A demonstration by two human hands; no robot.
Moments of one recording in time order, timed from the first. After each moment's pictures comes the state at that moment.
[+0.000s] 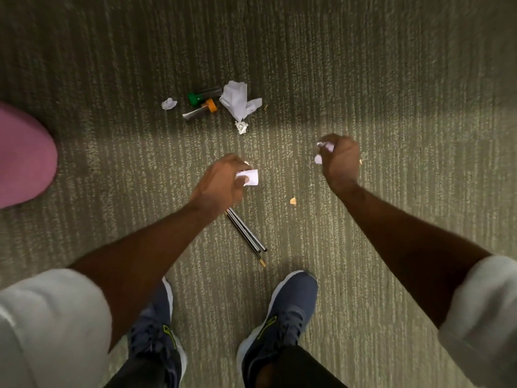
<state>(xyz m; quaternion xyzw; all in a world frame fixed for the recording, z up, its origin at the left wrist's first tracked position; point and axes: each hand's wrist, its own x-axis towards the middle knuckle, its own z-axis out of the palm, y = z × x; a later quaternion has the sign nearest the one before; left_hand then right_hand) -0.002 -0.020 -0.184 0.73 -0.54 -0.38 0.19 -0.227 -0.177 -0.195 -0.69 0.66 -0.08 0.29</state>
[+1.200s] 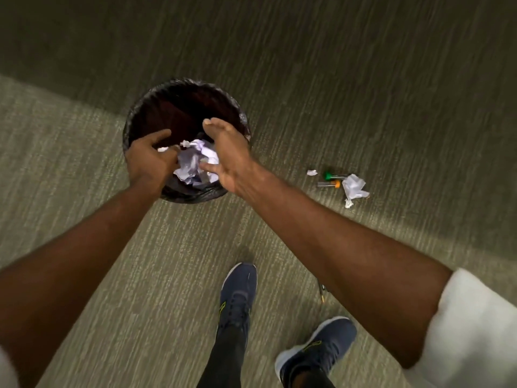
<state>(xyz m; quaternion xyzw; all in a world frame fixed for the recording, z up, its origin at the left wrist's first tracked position) 0.359 0.196 0.032 0.89 -0.01 -0.23 0.40 0.267 0.048 0.096 -0.36 0.44 0.05 0.82</state>
